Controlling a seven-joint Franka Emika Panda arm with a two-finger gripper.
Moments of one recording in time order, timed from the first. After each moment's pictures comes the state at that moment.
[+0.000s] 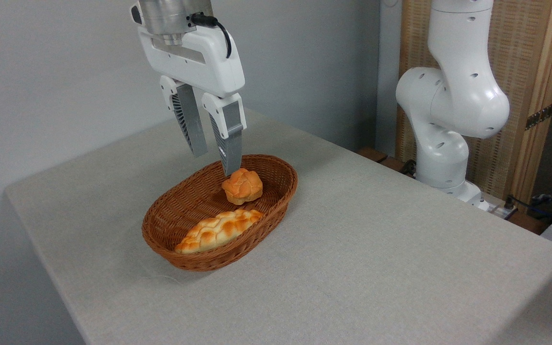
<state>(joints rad) -0.11 -0.03 -0.01 -1.63 0.01 1.60 0.64</state>
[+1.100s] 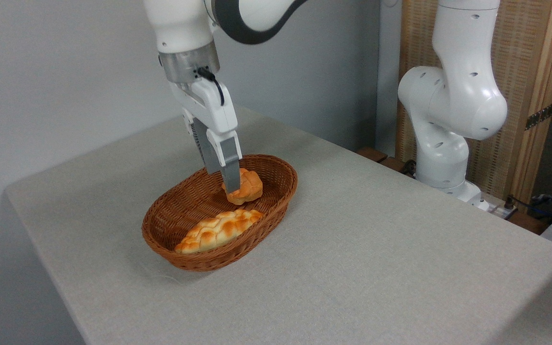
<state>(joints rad) -0.21 -0.12 -0.09 -1.99 0.00 1.85 0.64</state>
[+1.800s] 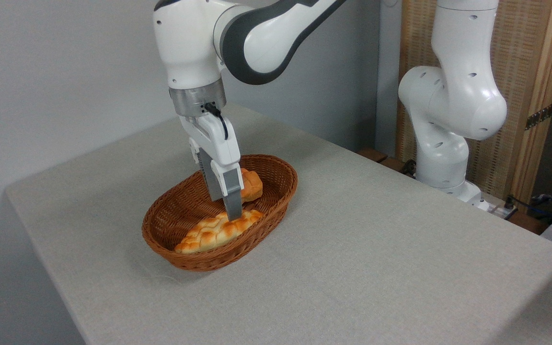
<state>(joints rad) -0.22 -0.09 -0.08 -2.12 0.05 2.03 0.64</state>
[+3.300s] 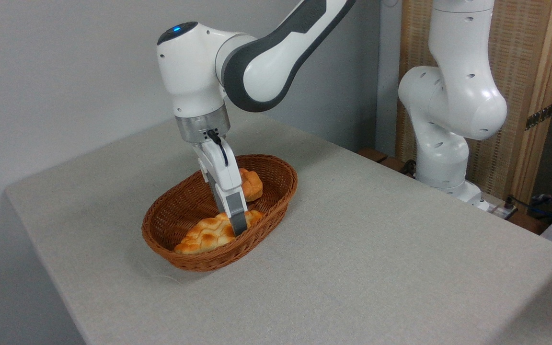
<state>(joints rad) -0.21 -0.04 -0.08 -2.16 0.06 2.09 0.71</state>
